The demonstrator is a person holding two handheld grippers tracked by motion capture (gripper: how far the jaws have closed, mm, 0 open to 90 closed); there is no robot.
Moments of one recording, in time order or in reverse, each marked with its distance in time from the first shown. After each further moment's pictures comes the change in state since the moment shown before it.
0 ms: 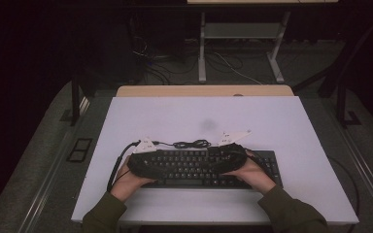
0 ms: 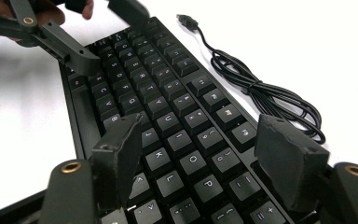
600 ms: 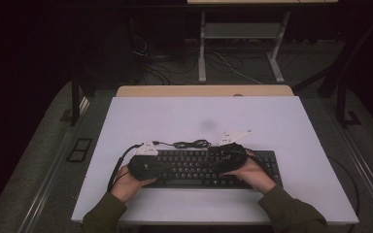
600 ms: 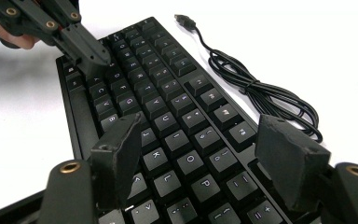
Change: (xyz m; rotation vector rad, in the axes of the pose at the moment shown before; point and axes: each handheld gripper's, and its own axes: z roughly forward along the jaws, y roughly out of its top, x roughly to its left) left arm -0.004 -0.001 0.000 0.071 -0.135 0.024; right arm -0.001 0.000 0.000 0.000 -0.005 0.004
